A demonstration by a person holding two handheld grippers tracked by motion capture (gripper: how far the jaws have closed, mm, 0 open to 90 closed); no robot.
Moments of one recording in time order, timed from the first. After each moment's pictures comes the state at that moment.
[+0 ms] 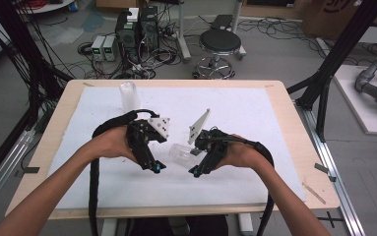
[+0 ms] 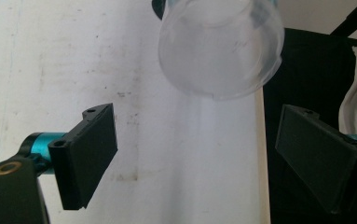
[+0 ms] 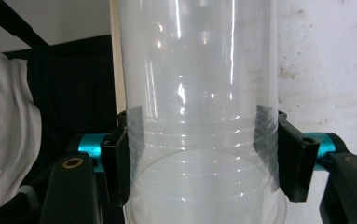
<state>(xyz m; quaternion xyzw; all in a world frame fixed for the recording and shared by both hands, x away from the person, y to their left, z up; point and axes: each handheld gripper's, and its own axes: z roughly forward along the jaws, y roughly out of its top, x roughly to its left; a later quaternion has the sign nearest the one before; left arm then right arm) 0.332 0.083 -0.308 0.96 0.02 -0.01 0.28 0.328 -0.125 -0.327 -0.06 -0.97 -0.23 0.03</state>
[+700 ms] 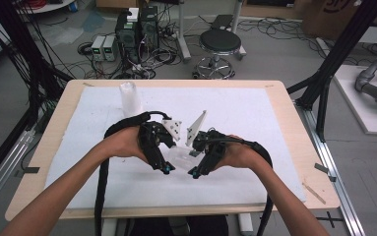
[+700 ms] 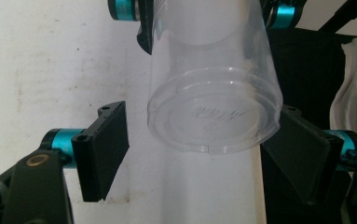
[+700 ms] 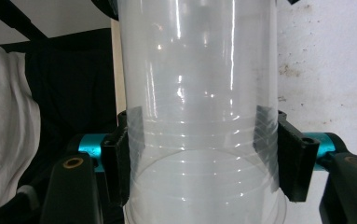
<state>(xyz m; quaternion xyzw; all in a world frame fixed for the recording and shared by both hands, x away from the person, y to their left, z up) 0.334 0.060 -0.312 0.96 0.00 -0.03 0.26 0.327 -0.120 -0.330 -0.05 -0.97 -0.22 0.03</state>
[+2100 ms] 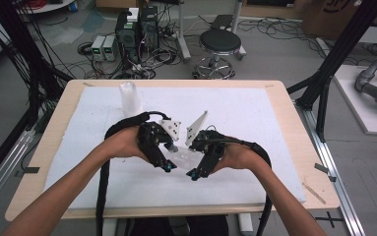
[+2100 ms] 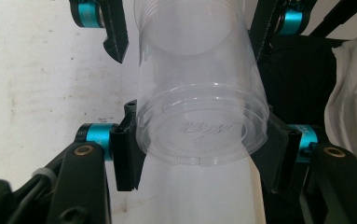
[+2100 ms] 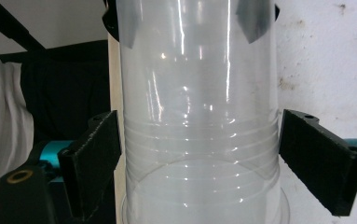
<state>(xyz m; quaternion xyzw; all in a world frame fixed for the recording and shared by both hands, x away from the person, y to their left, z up) 0.335 0.064 -0.314 0.96 -0.01 -0.04 0.28 0.328 -0.120 -0.333 -0.05 -0.97 -0.26 0.02</state>
